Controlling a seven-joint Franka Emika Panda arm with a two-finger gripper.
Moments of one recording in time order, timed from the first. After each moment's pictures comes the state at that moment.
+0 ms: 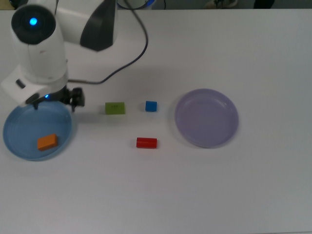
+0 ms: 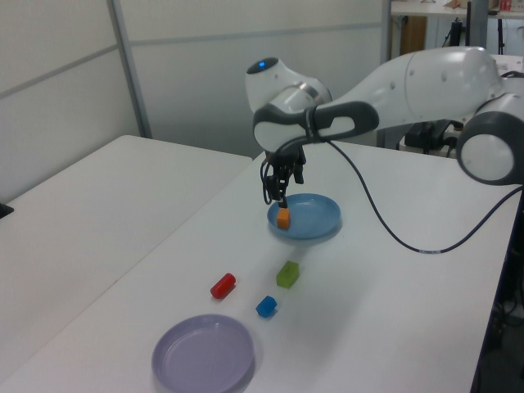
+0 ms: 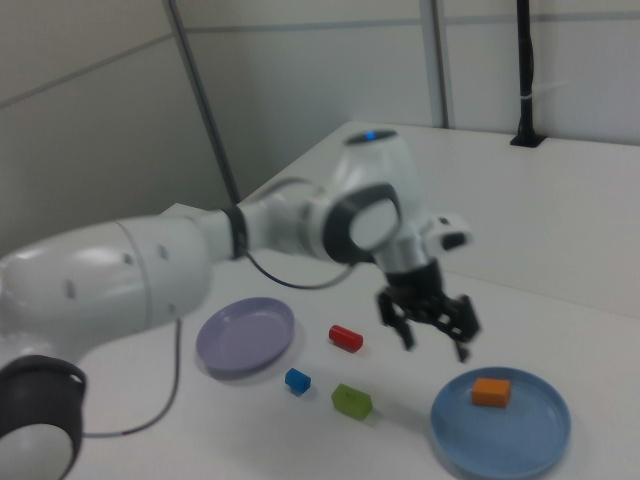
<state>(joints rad) -0.12 0.49 -0.07 -1.37 -0.17 1.84 -0.16</state>
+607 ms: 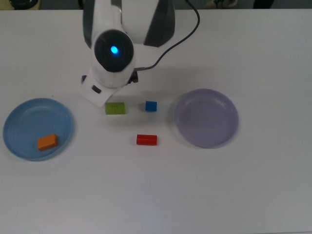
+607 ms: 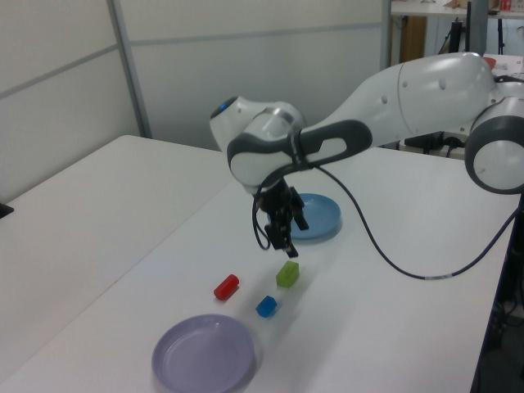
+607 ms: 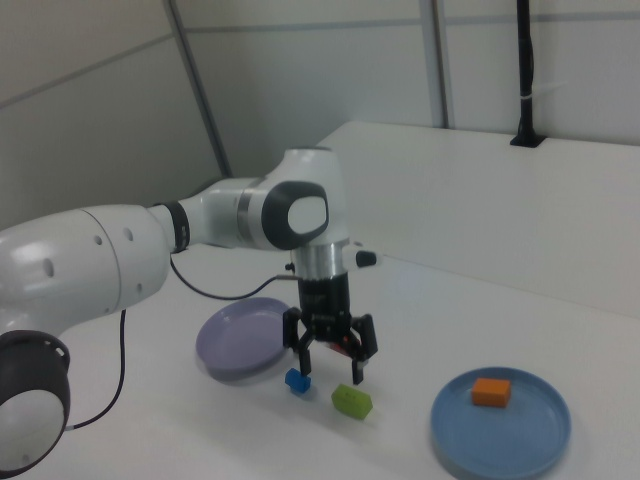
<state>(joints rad) 0.00 0.49 0.01 -1.46 -0.17 1.57 -0.16</state>
